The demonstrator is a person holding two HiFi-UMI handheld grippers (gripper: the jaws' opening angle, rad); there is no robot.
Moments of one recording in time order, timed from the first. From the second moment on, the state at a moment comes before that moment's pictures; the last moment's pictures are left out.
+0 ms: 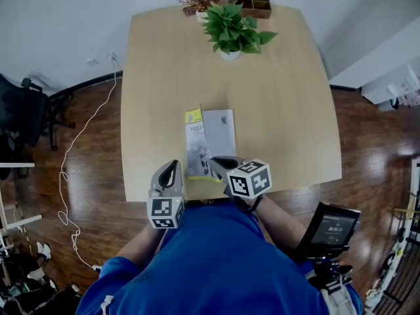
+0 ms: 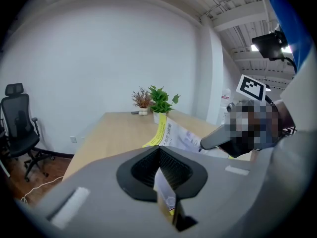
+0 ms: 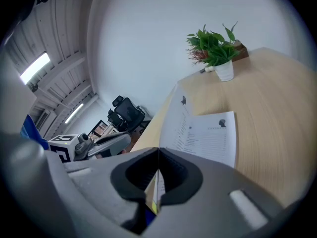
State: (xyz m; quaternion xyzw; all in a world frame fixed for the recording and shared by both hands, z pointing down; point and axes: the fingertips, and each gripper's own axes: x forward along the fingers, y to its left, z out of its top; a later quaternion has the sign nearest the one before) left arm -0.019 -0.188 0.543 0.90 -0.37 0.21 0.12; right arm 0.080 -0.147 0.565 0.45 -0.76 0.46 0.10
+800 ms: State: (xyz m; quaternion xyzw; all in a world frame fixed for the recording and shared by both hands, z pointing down) left arm -0.080 -0.192 0.529 0.88 -0.42 0.18 0.11; right arm 0.012 -0.173 0.531 0.41 -0.80 0.42 0.10
